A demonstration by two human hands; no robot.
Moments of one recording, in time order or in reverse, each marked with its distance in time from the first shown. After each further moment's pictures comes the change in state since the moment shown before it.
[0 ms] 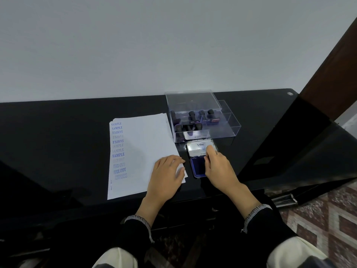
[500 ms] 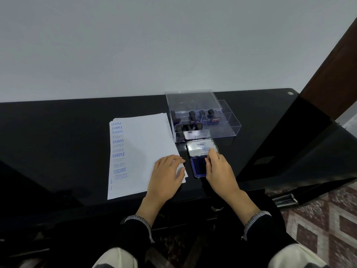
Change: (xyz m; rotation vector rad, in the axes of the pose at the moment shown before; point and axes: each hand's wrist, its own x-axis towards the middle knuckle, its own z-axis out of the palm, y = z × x) left_hand -0.001 0.002 -0.002 0.002 0.013 -0.003; right_hand -0.014 -0.001 0.006 0.006 0.095 0.016
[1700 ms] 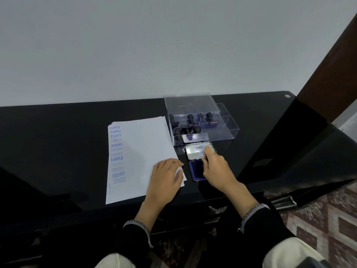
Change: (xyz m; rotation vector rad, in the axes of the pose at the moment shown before) left_hand 0.001 0.001 0.002 -0.003 -0.003 -0.002; right_hand 0.021 -0.004 -0.013 0.054 -0.161 0.045
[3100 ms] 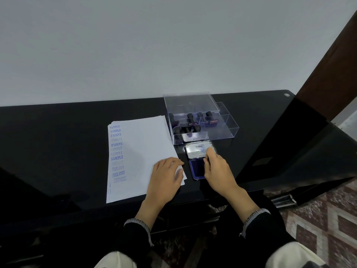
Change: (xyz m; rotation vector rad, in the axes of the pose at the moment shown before) left_hand -0.001 -0.001 0.000 0.000 -0.001 -0.009; right_hand -0.011 0.003 0.007 0.013 0.086 -0.024
